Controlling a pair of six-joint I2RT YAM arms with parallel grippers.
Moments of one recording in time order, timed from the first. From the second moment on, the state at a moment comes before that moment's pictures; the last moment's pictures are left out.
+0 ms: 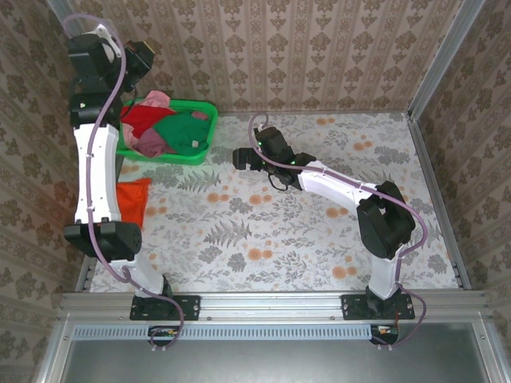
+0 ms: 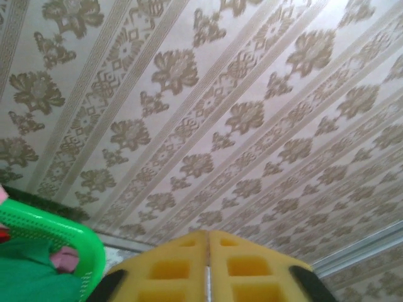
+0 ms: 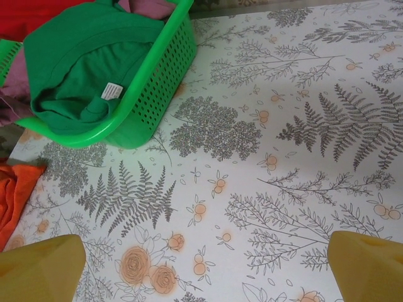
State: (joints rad) left arm 0.00 1.72 2.13 -0.56 0.36 -0.63; right arm 0.65 1.88 1.48 -0.19 0.10 0.50
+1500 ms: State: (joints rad) left arm -0.06 2.19 2.04 -1.05 0.02 -0.60; right arm 0.63 1.88 1.43 -0.19 0.10 0.53
